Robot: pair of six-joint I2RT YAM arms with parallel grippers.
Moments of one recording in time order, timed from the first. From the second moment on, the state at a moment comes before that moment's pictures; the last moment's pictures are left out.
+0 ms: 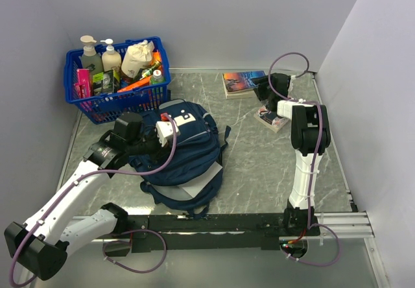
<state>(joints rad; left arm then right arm) -0.50 0.94 0.91 -0.56 0.49 0.40 0.03 2.20 1.42 0.38 -0.10 1.27</state>
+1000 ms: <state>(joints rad) -0.50 0.94 0.90 -0.54 0.47 0.39 0.05 2.28 1.59 0.11 -0.06 1.26</state>
